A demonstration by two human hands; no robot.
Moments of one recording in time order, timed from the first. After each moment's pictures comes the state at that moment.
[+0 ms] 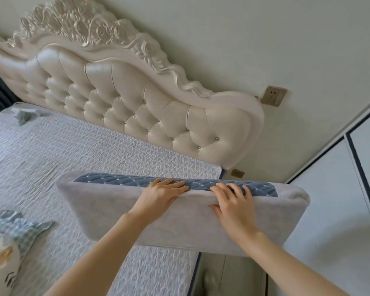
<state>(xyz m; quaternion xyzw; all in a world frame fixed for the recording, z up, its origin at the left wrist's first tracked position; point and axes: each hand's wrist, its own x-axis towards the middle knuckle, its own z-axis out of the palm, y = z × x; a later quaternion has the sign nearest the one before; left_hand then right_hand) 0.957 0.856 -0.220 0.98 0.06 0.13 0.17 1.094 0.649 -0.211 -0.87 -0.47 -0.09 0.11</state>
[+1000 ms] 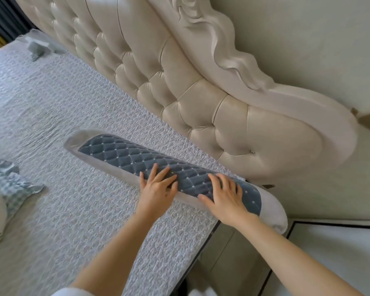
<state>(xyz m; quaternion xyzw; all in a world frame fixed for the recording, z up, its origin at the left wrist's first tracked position) 1.112 0.948 -0.356 0.85 0.46 0.04 0.26 1.299 0.833 -0.332 -0.81 -0.50 0.30 0.00</state>
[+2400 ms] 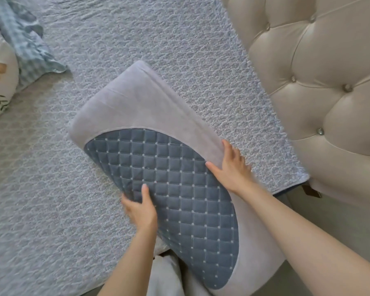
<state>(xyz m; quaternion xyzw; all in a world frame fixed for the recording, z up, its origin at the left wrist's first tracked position) 0.982 0.821 -0.533 0.03 0.86 0.23 0.45 1.199 0.908 -0.504 -0.75 -0.55 0.34 -0.12</state>
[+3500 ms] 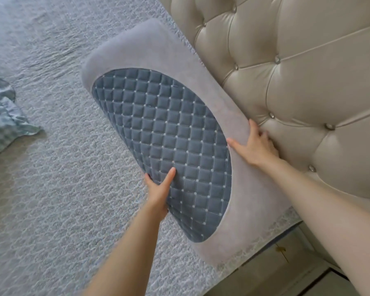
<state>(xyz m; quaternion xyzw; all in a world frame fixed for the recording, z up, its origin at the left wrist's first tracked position) 1.062 1.011 -0.564 0.07 0.70 0.23 0.67 1.328 1.070 -0.519 -0.84 -0.46 0.30 -0.05</state>
